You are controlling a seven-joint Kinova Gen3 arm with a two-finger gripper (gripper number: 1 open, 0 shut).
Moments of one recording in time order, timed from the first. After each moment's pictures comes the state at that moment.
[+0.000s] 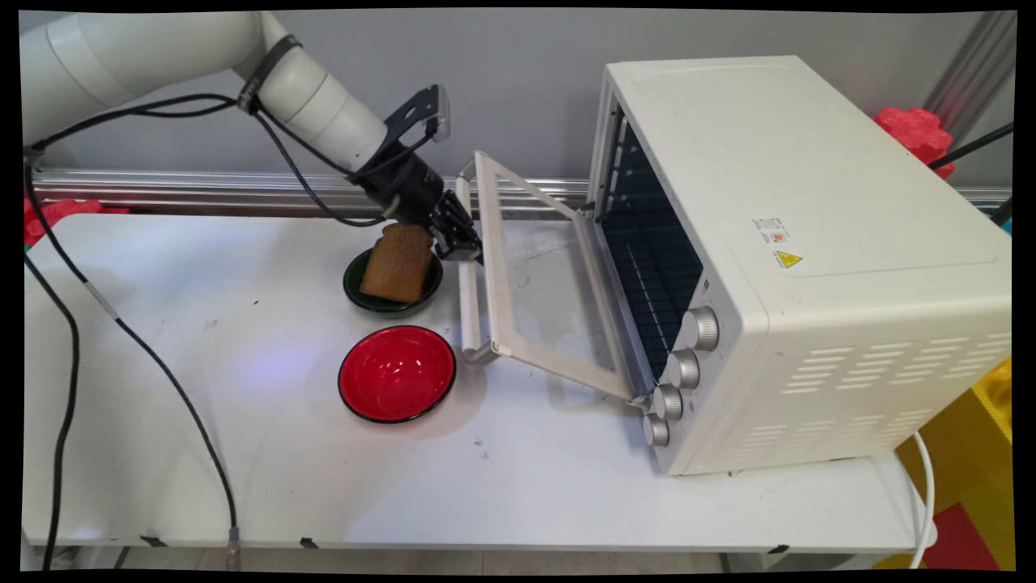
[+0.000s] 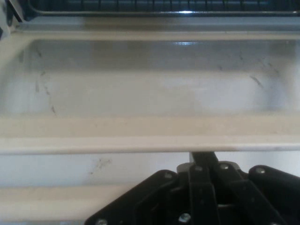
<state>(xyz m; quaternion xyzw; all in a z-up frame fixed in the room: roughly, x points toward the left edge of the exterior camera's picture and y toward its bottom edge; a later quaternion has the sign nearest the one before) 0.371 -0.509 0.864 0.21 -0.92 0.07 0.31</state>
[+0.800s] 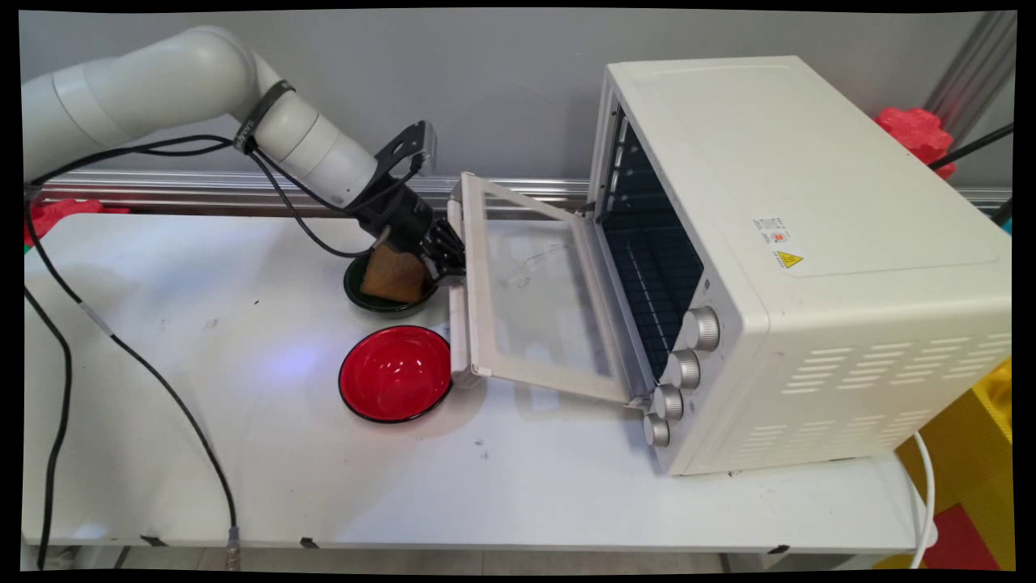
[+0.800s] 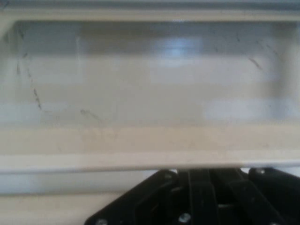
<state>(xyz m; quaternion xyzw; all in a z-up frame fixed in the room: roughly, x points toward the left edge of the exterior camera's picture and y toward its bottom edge) 0.389 -0.499 0.822 0.21 -0.92 0.06 0.33</state>
